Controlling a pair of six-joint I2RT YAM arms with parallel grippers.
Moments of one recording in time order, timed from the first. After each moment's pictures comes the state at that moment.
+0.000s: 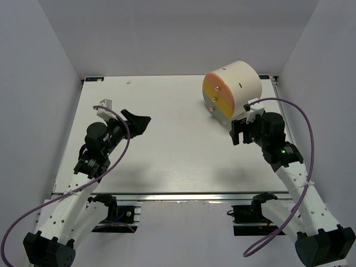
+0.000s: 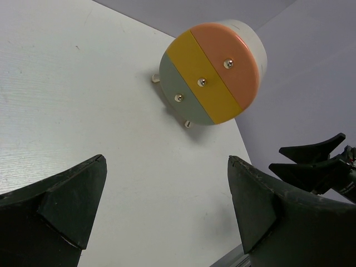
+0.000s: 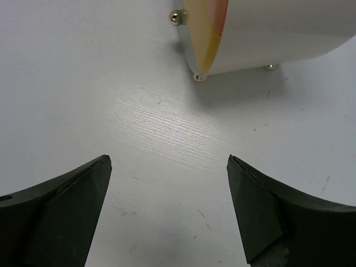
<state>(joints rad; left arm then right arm) -0.31 0.77 0.70 -0.03 0.16 -0.70 0.27 0.85 0.85 -0.48 -0.12 -0.10</state>
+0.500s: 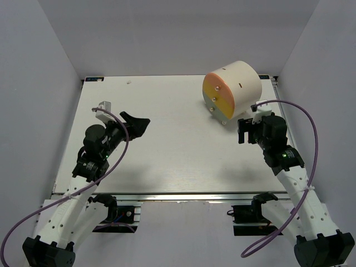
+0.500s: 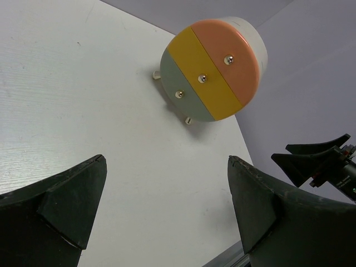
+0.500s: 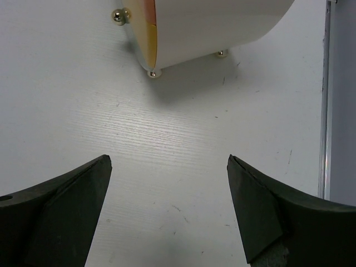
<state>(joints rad) -0.31 0.73 0.69 -0.07 0.16 -0.70 0.25 0.81 0.80 -0.45 0.07 -0.09</state>
